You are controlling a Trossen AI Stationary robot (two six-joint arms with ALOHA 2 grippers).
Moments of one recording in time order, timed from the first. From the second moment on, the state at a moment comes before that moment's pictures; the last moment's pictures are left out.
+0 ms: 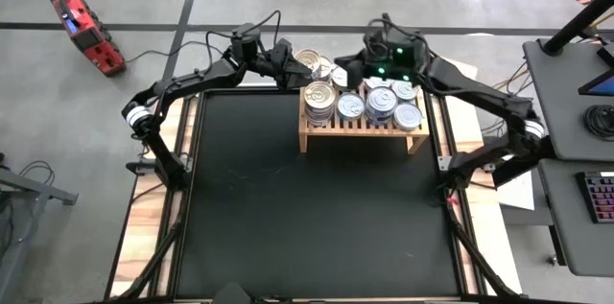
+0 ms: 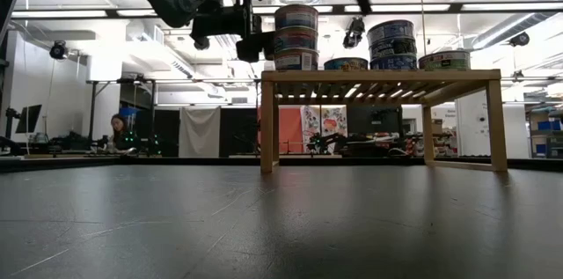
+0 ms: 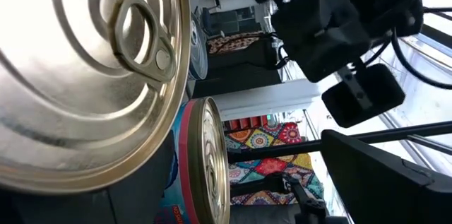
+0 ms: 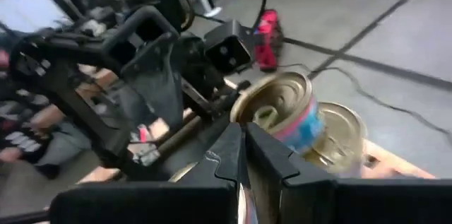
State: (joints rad) left arm 0.75 1.71 1.29 0.38 1.06 -1.31; right arm -0.53 1.40 1.43 -0.29 -0.14 0.41
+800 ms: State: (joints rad) left arm 0.75 1.71 1.29 0.38 1.06 -1.31; right arm -0.62 1.86 2.10 -0.78 -0.21 0.29
